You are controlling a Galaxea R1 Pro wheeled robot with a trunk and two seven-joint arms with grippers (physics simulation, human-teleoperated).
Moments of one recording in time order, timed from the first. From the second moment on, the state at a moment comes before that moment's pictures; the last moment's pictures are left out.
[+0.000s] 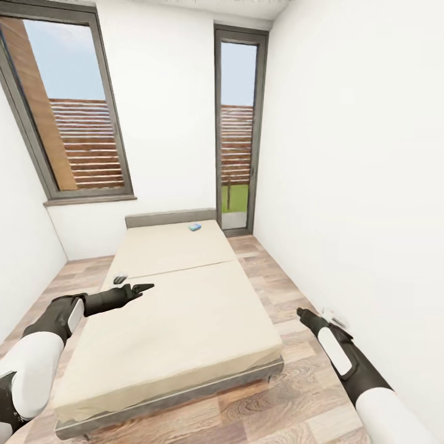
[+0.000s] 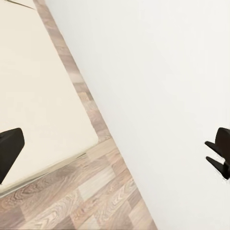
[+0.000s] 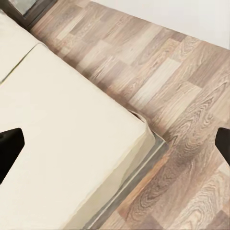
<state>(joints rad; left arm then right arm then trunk) -0.93 0.23 0.51 -0.43 -0.18 0.61 -1.06 -0.61 -0.11 0.03 -0.78 -0.71 0.25 -0.31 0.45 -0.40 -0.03</state>
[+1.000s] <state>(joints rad) -0.91 0.23 0.49 -0.42 -0.18 0.61 -0.82 -0.53 -0.10 0.27 -0.92 -0.71 0.24 -0.30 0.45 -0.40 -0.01</state>
